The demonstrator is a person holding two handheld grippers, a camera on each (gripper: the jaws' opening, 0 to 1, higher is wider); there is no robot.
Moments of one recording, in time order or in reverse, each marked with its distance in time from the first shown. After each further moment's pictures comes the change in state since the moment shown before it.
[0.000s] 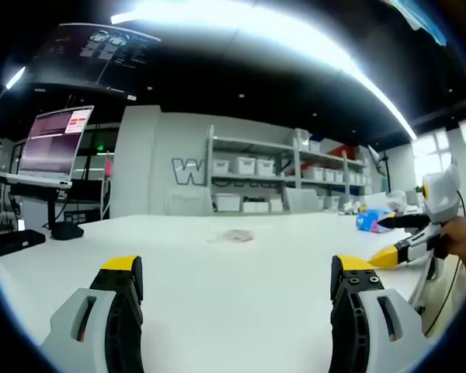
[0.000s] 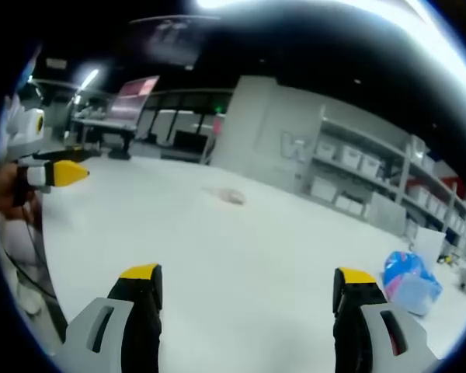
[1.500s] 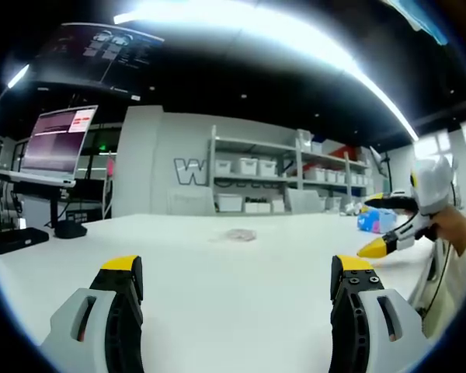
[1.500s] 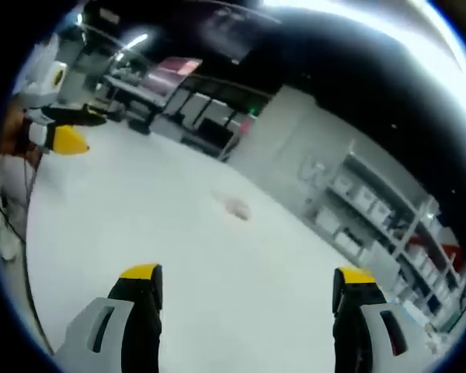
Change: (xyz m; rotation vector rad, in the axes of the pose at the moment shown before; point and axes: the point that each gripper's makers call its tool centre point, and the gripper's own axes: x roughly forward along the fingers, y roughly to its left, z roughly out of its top) left arm -0.009 0.004 0.000 -0.005 -0.006 0.013; right arm 0.022 0.001 0.034 -0.329 -0.026 0.052
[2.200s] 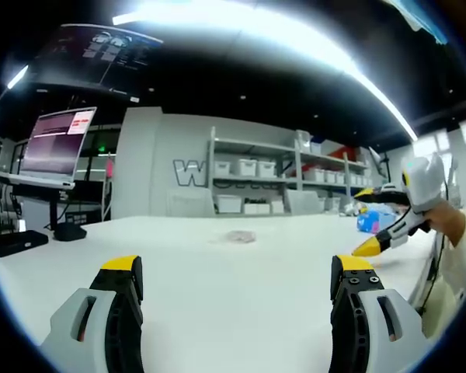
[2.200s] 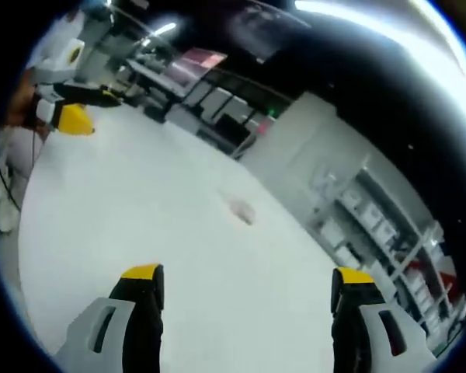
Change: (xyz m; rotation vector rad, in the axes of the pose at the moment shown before) left arm 0.006 0.001 0.004 0.004 -0.005 -0.005; right arm 0.018 -0.007 0.008 -0.117 0.007 0.045
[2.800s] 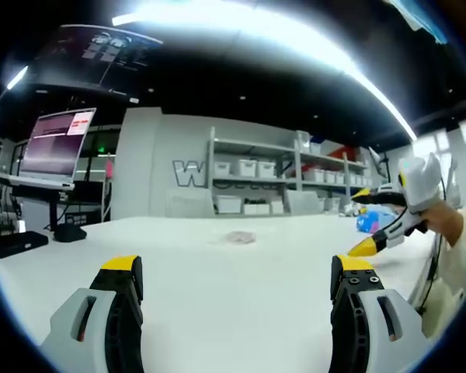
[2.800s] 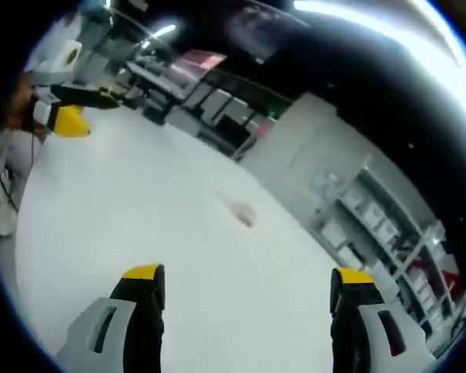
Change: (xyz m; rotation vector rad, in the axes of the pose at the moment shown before) left arm 0.000 -0.001 0.000 0.002 -0.002 -0.003; right arm 0.006 -0.001 0.002 0.027 -0.017 0.000
